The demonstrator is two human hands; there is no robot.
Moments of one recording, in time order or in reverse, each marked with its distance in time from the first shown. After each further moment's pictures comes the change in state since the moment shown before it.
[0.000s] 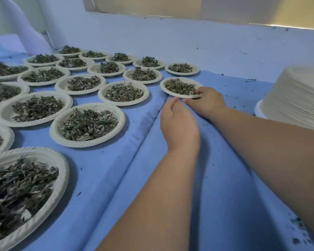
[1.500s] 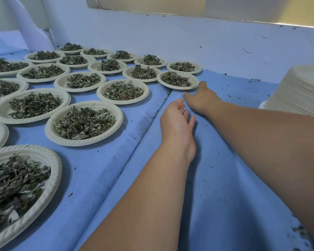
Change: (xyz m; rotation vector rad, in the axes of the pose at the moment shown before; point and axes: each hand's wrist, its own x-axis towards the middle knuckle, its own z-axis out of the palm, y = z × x) left_hand 0.000 0.010 -0.003 -0.500 -0.146 -0.407; right_hand 0.025 -0.007 0.013 -0.130 -0.108 0.050
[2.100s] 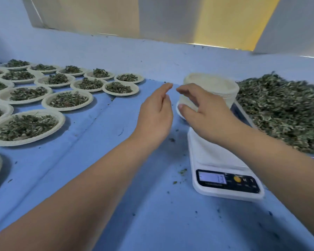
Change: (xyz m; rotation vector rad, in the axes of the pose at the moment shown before) left_hand -0.078 -0.062 0.055 1.013 -0.436 0.834; right_hand -0.241 0.102 -0.177 0.202 0.203 -0.409
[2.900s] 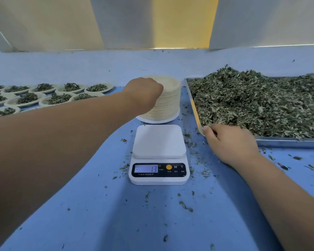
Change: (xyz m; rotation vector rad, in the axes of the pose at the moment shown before) left_hand 0.075 0.066 0.103 1.415 -0.536 0.519; right_hand -0.122 0.144 -0.094 -0.554 0.013 0.421
